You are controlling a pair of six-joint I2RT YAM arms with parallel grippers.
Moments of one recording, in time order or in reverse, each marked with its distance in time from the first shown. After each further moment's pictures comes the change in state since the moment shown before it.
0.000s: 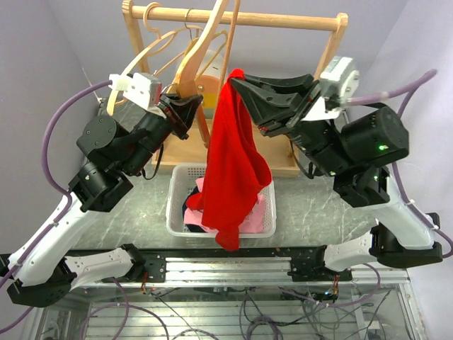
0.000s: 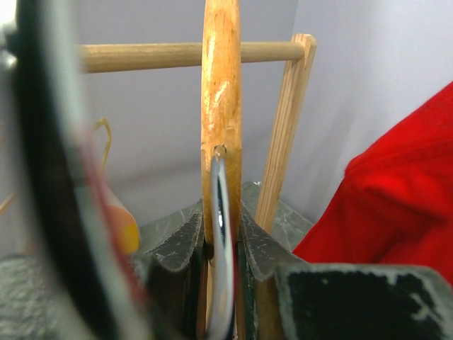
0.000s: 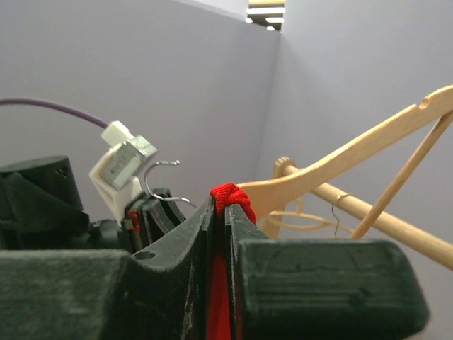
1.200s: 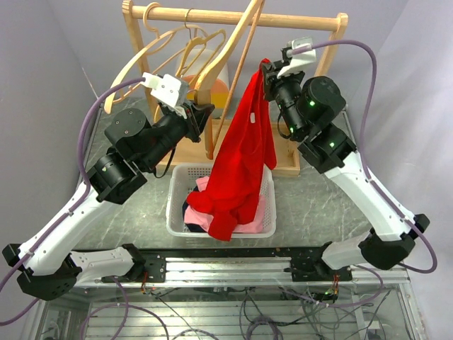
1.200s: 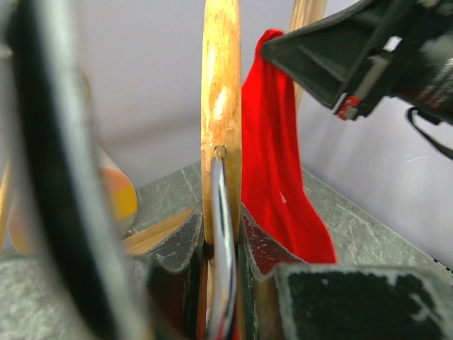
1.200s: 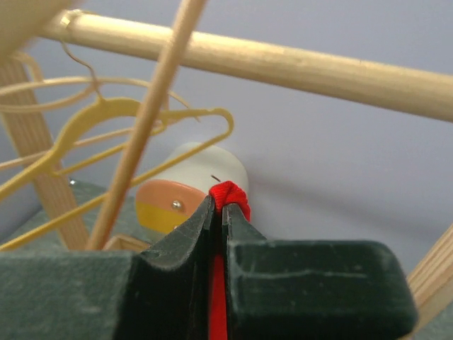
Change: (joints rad) left arm 0.000 0.071 -0.011 -0.082 0.013 0.000; right arm -0.469 0.048 -0.276 0.019 0.254 0.125
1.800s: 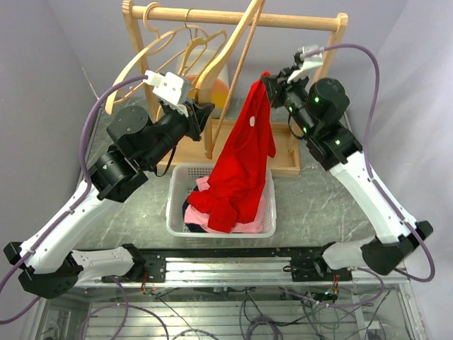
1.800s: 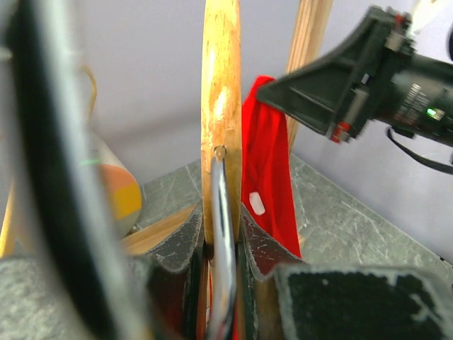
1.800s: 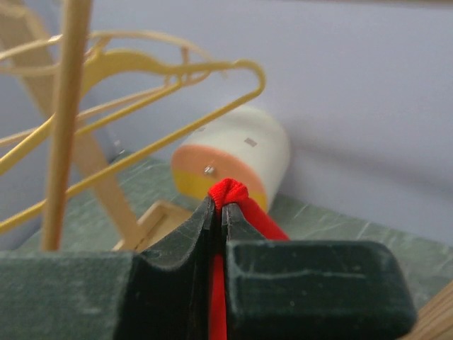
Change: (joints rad) left arm 0.000 0.012 0.019 -0.017 -0.006 0.010; right arm -0.201 0.011 -0.067 -0.069 -0.256 0.210
